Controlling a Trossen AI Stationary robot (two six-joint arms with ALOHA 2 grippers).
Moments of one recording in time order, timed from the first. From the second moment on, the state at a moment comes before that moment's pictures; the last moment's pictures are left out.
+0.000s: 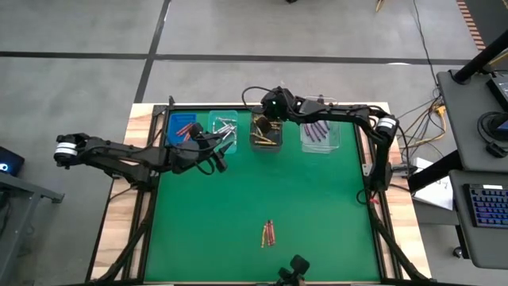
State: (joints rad) left arm 0.01 1.12 0.56 0.27 -0.64 -0.04; right arm -0.50 1.91 1.38 -0.18 0.21 -0.01
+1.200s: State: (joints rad) left arm 0.01 1.16 0.56 0.26 -0.54 -0.14; right arm -0.31 1.65 1.38 -0.57 0.12 0.06
